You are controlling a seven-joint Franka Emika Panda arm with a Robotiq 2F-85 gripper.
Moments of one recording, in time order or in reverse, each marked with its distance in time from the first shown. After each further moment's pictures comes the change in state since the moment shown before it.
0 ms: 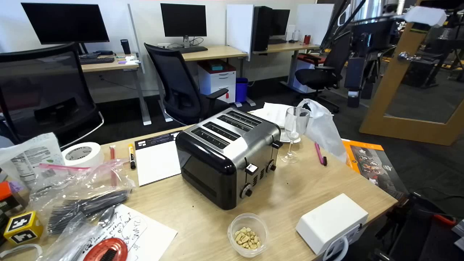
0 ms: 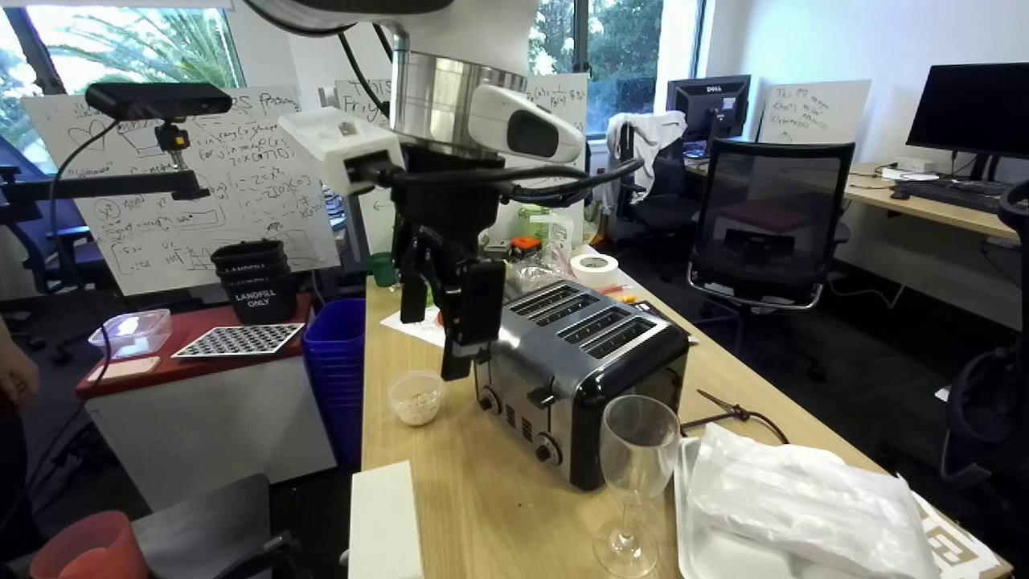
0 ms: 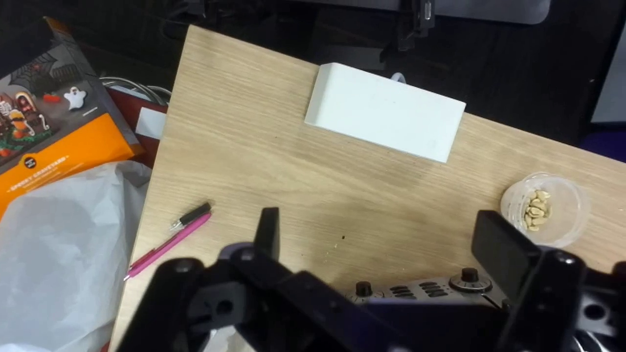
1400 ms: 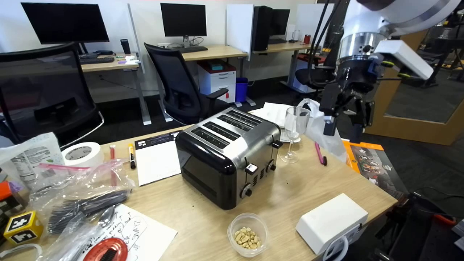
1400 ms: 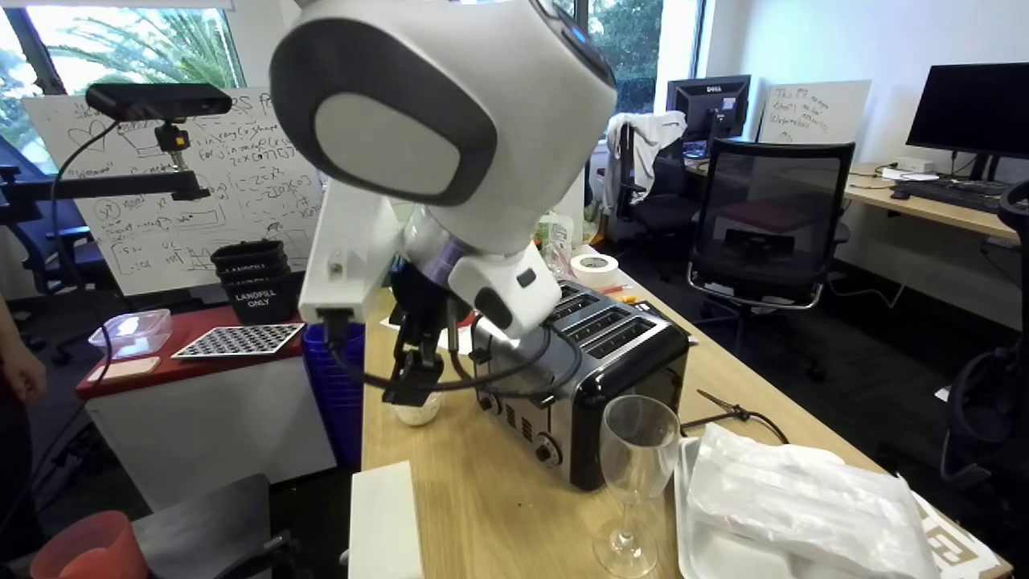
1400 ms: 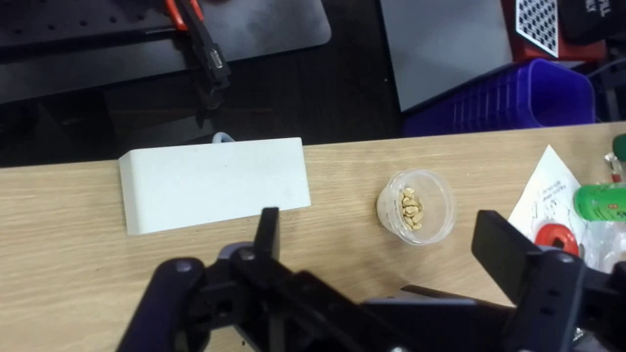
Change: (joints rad) arm -0.002 0.160 -0.044 -0.066 0.502 0.025 0.014
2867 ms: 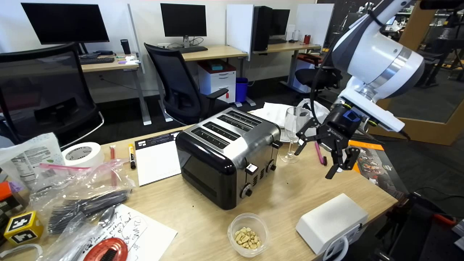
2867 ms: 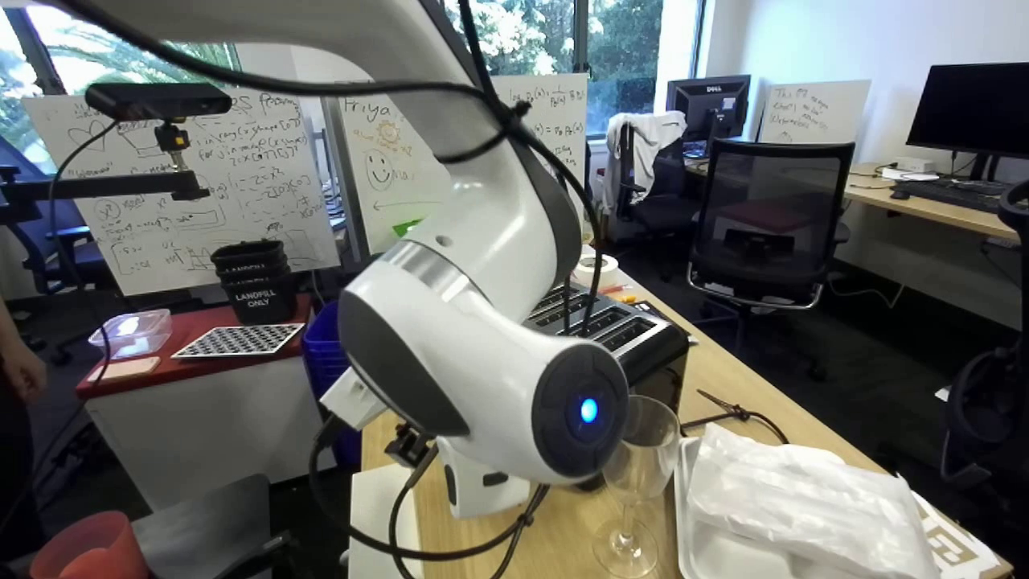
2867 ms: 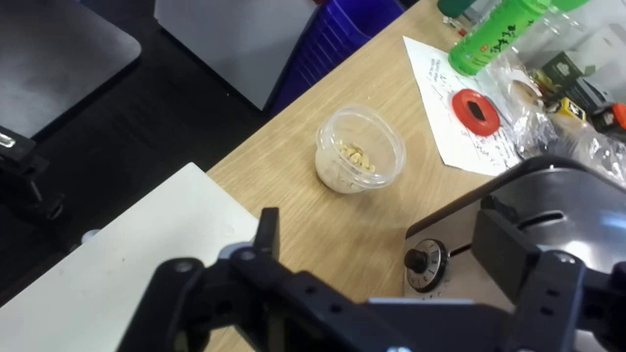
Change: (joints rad) arm -0.066 0.322 -0.027 -0.036 0.601 0.081 -0.003
